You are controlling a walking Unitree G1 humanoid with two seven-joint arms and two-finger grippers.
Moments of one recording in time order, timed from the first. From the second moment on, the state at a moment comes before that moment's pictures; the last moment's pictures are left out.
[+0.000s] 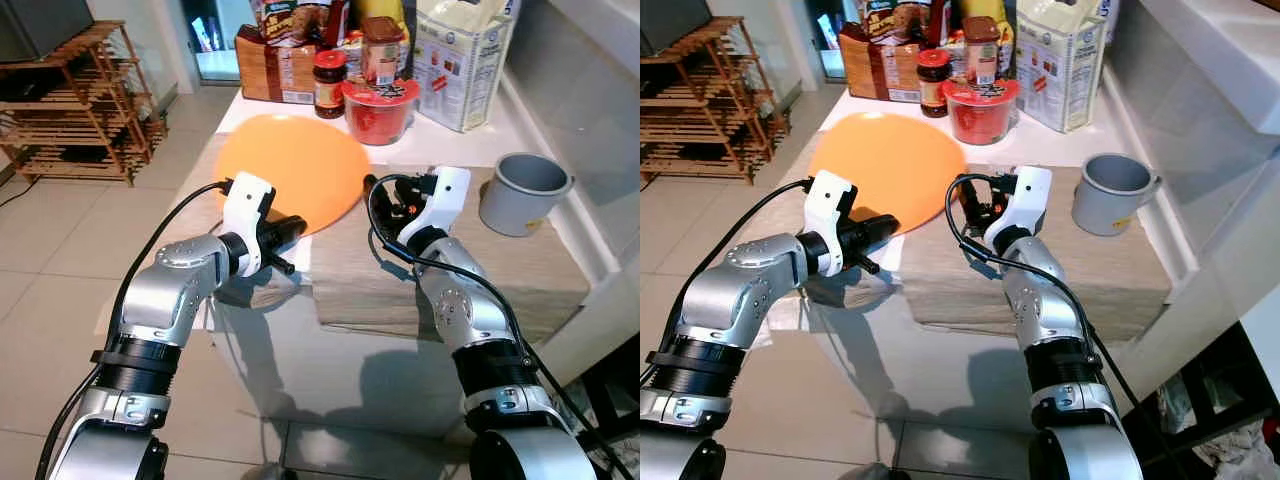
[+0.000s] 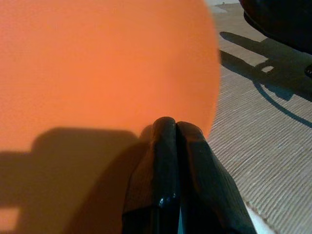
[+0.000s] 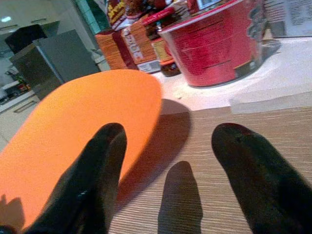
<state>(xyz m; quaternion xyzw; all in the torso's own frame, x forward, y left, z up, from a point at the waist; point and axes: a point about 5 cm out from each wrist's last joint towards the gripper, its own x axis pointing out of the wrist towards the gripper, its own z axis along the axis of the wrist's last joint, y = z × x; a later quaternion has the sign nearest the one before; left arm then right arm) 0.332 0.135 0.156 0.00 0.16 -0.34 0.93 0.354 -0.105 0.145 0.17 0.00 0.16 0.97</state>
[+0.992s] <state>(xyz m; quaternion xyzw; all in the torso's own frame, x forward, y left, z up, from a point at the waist) 0.336 0.116 0.239 0.02 0.03 -0.38 0.92 0.338 -0.114 0.138 0.14 -0.01 0.15 0.98</state>
